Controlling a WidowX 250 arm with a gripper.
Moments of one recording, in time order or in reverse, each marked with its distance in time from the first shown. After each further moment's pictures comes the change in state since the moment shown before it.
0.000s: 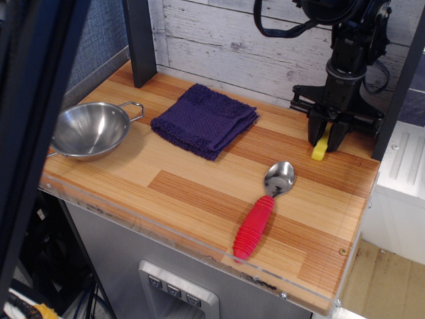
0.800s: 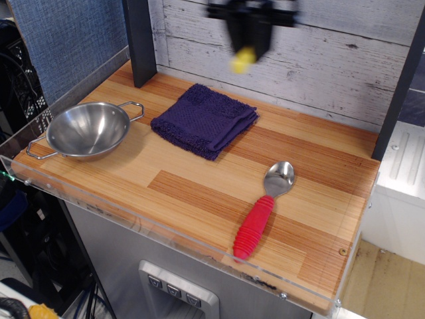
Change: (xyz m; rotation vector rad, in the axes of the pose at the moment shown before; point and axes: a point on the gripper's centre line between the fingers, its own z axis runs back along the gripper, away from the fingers) arm -0.051 0.100 0.133 -0.188 -0.099 -0.007
